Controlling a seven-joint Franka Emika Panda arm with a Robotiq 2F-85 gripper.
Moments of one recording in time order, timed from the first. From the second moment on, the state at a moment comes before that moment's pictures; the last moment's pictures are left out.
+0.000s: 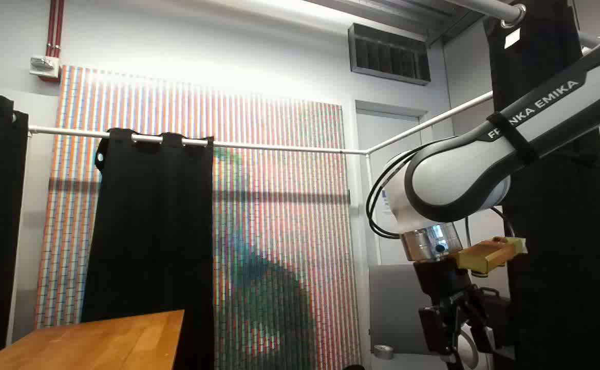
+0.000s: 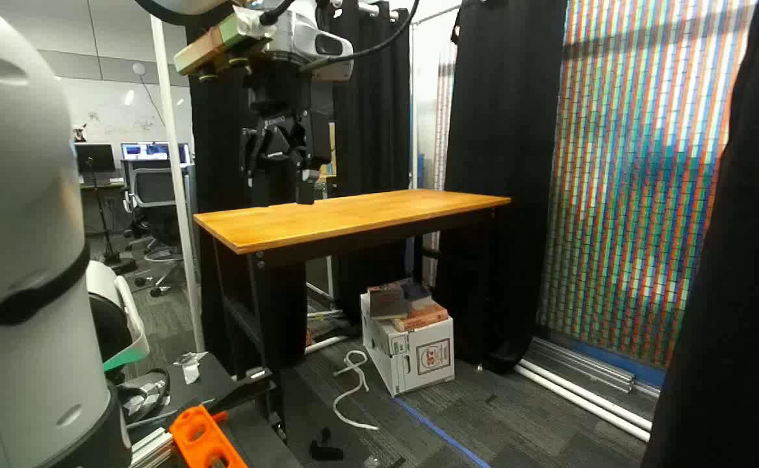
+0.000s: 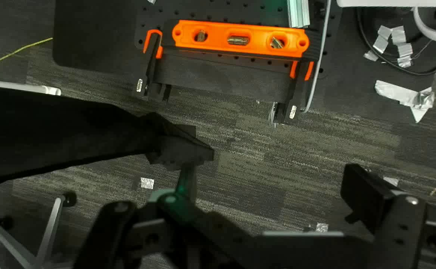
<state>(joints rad) 0.17 -0.75 0.23 -2.76 0.04 1.82 0.12</state>
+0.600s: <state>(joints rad) 0.17 -0.75 0.23 -2.76 0.03 1.82 0.12</state>
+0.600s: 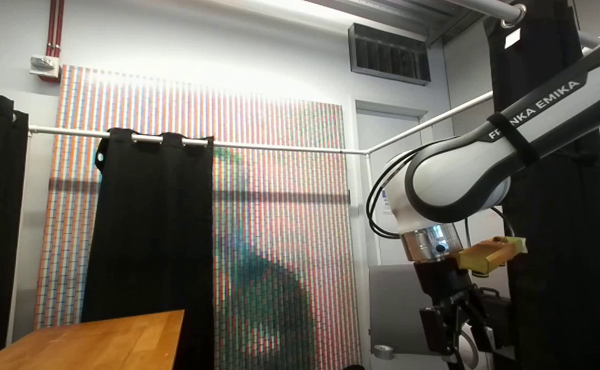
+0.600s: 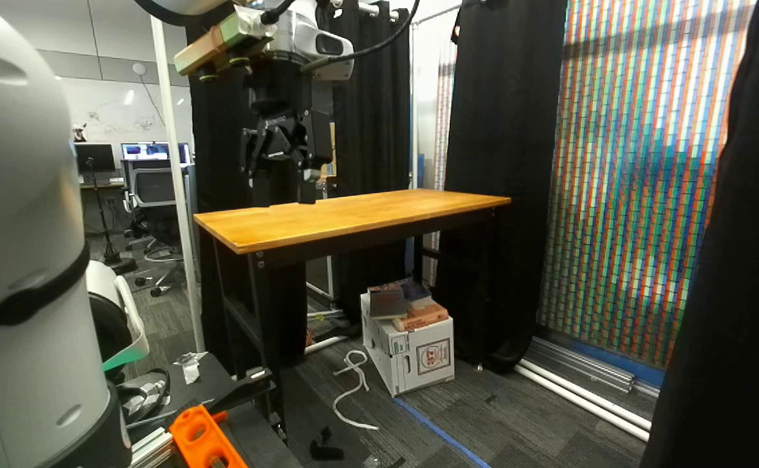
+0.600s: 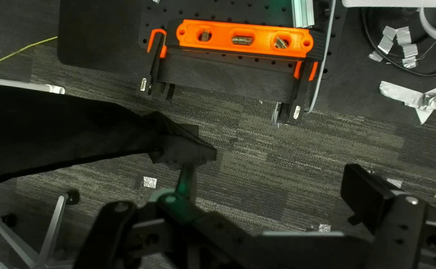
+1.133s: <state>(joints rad) 0.17 -0.66 0.23 -2.73 -0.26 1.76 0.00</state>
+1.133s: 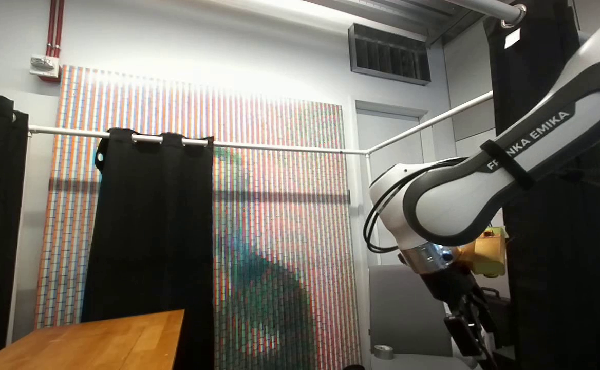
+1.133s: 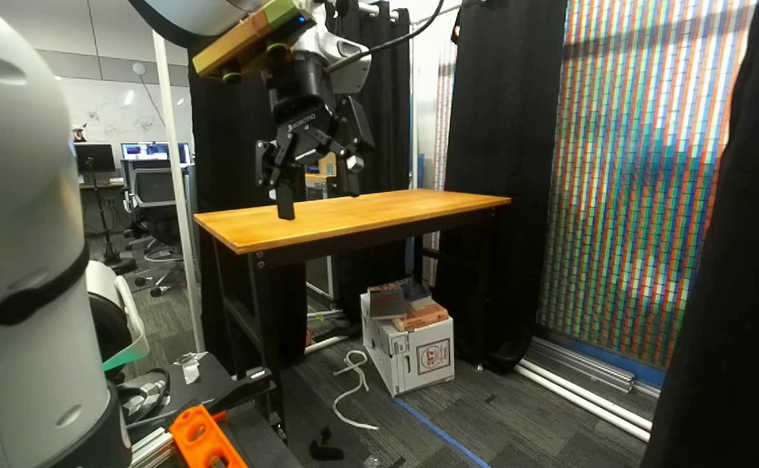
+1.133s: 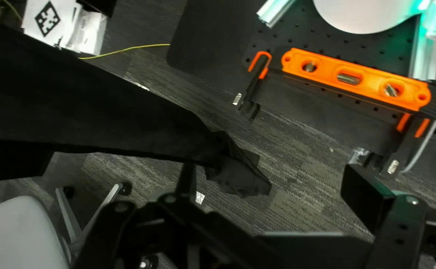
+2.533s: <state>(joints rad) -0.04 0.01 -0.04 -2.38 -1.08 1.76 -0.34</state>
